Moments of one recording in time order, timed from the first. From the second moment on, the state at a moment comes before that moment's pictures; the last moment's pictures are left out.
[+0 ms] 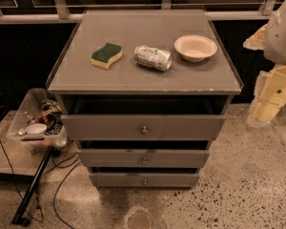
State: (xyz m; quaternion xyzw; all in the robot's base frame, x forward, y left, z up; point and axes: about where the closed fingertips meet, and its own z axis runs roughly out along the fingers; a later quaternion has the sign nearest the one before) arm 0.438 -0.217 0.976 -0.60 0.78 -0.03 0.16
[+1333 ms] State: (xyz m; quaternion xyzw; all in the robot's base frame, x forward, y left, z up) arm 0.438 -0.211 0.944 -0.62 0.76 0.05 0.21
